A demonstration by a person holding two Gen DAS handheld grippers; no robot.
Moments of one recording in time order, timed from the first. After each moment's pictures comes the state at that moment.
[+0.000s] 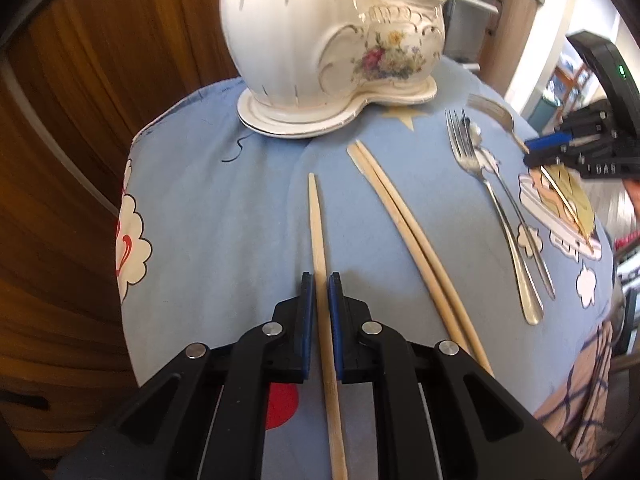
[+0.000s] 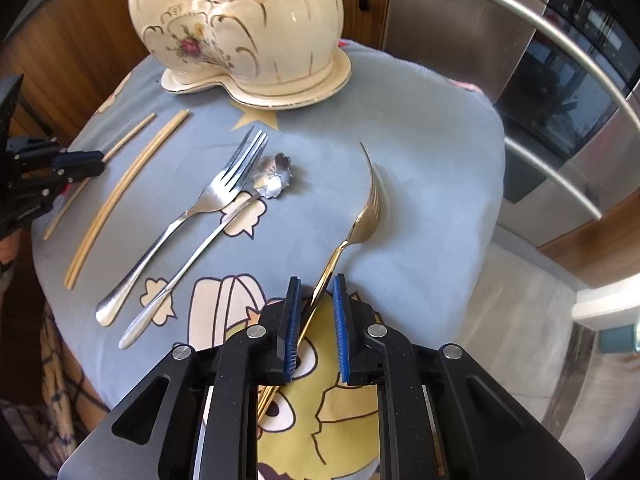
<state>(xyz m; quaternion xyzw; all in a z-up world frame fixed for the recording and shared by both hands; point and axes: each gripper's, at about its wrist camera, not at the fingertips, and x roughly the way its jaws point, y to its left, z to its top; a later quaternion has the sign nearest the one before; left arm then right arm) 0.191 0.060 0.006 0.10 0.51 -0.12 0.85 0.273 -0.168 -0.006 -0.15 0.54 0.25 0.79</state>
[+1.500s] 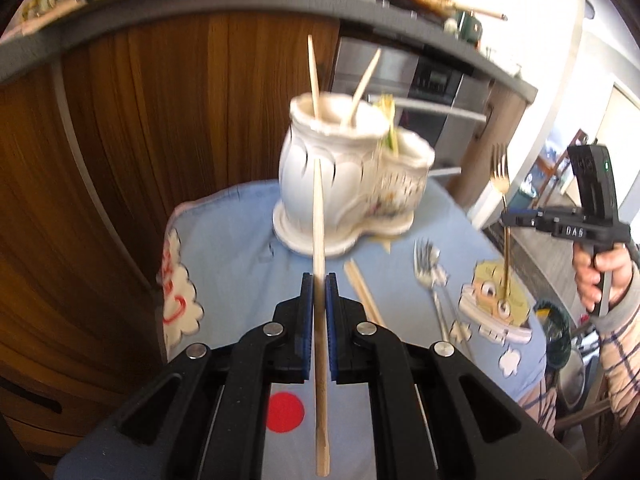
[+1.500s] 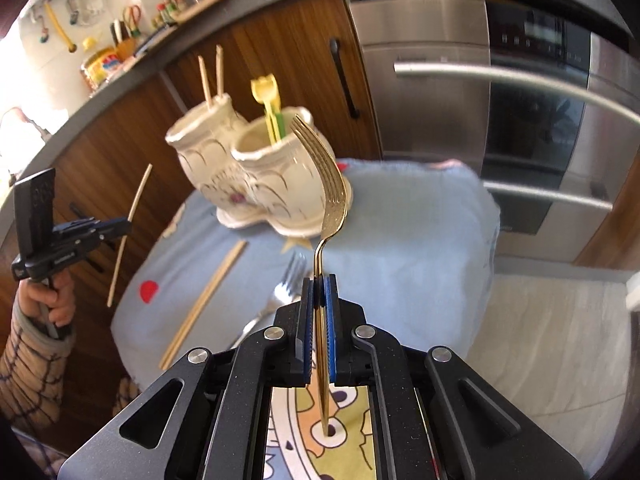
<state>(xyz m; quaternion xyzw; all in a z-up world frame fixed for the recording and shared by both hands) 0.173 0.096 0.109 -0.02 0.38 -0.14 0.92 0.248 -0.207 0.070 0.02 0.40 0.29 0.87</state>
